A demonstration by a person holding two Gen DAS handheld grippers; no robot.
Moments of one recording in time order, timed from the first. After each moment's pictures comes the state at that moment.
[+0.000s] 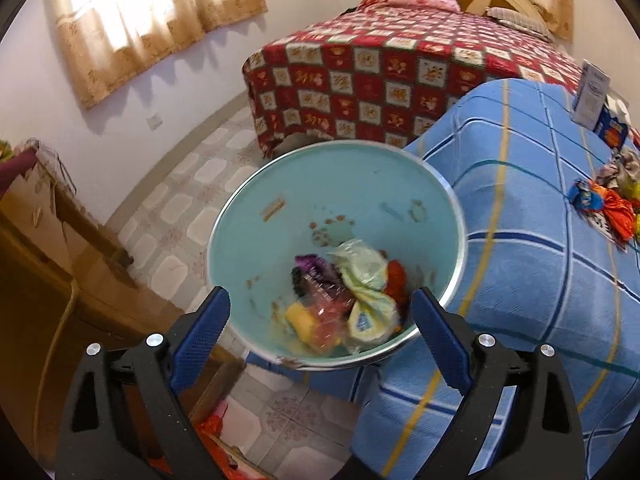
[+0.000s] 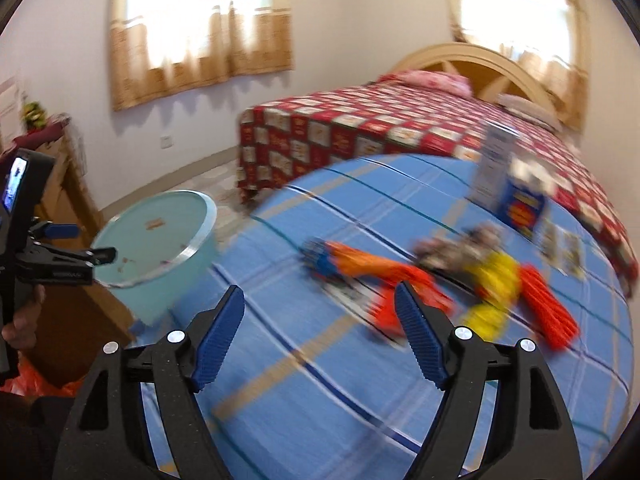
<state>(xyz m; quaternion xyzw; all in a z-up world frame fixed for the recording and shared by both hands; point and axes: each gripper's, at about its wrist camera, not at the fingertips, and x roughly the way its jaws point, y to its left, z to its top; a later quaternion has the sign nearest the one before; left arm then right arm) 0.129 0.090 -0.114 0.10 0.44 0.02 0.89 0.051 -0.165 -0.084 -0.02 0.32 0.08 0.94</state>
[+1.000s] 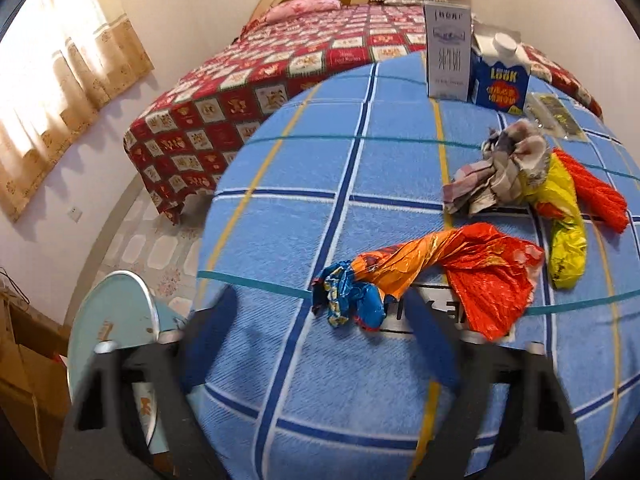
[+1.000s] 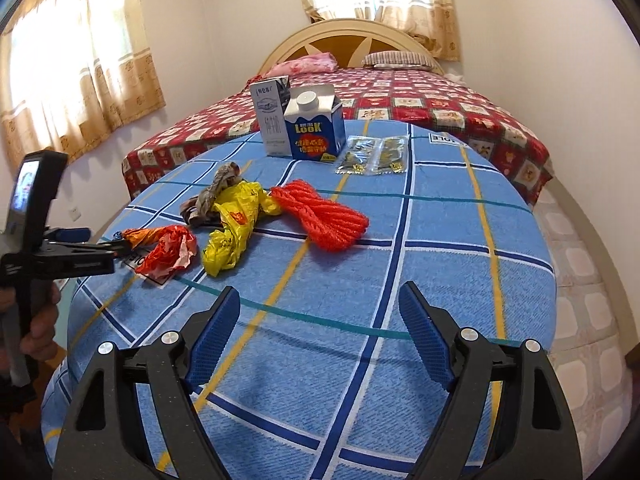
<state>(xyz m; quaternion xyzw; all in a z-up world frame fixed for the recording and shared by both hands) 0.178 -0.138 -0.131 0.18 0.43 -0.12 0.88 -0.020 -0.343 -0.118 0.11 0.31 -0.09 0.94</state>
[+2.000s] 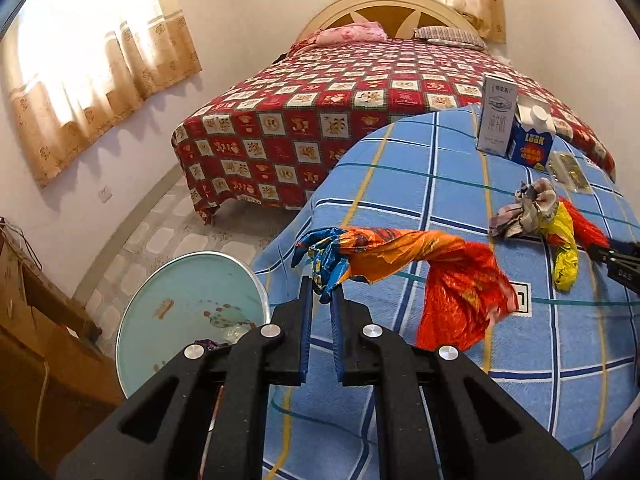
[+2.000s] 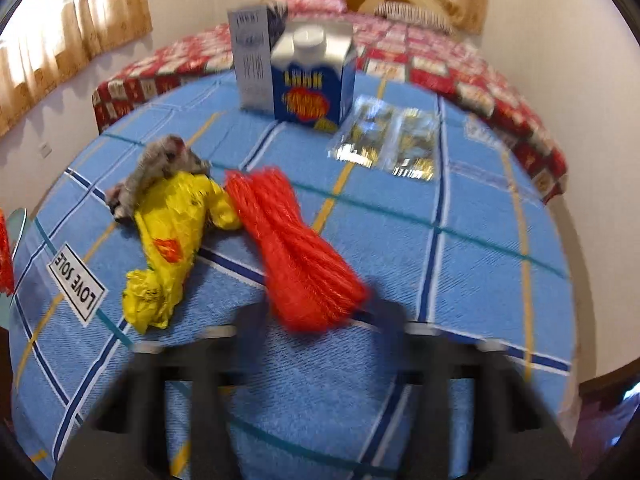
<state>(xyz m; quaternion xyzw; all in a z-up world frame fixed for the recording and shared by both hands) 0.144 -0.047 -0.070 0.12 0.38 -0.07 0.92 0.094 -0.362 -0.134 0.05 0.44 -0.10 0.89</state>
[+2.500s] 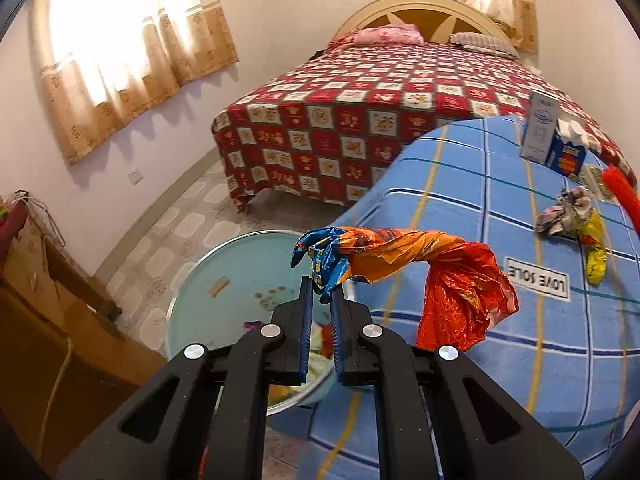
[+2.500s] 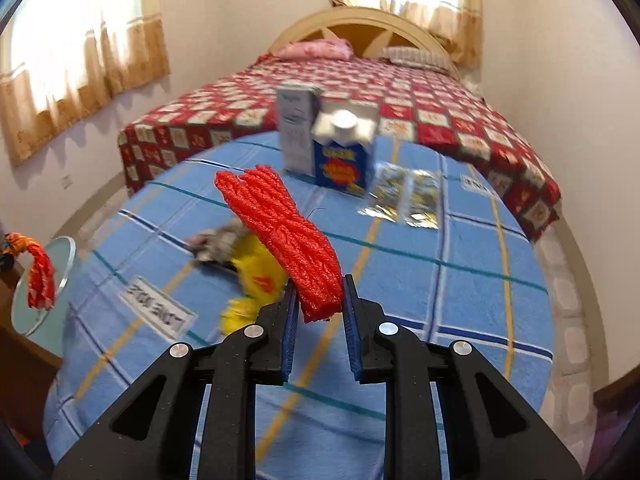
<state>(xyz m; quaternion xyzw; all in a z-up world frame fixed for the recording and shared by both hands) 0.131 0.020 -0.061 0.11 0.38 -0.01 0.92 0.055 -0.312 -0.072 0.05 0.35 -0.08 0.93</state>
